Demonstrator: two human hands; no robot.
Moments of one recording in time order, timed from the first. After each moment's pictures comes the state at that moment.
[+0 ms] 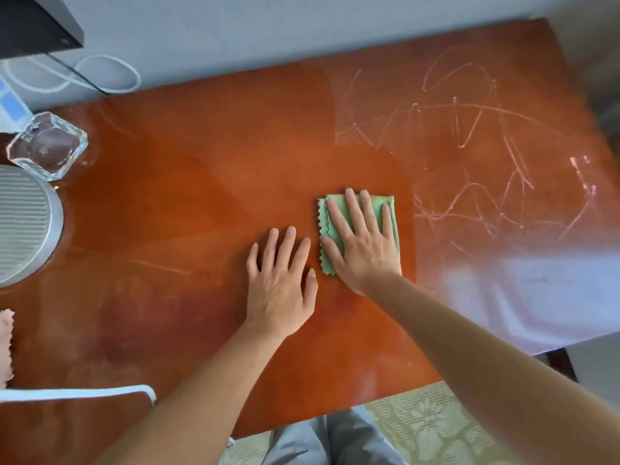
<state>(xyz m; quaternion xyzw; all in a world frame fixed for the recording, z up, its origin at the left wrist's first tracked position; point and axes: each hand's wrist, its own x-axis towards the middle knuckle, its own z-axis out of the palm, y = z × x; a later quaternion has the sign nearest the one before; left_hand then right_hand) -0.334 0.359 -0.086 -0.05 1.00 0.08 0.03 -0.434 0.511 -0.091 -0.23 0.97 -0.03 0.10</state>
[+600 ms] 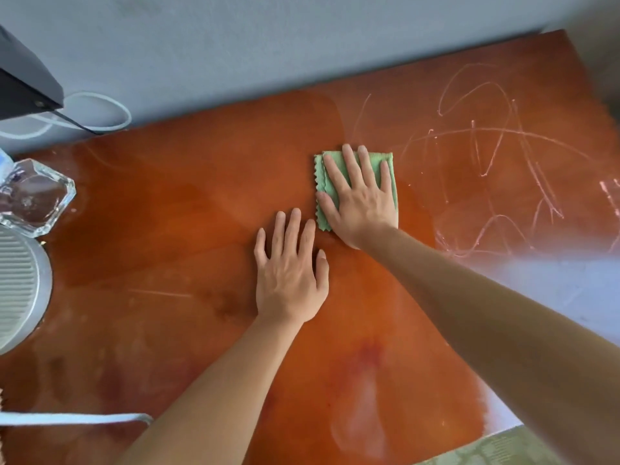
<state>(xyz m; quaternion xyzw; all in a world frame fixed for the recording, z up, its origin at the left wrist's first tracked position) -0.428 0.333 -0.095 -0.07 0.99 0.09 0.01 -0.562 0.451 -0.092 -0.19 0.98 -0.03 0.08</state>
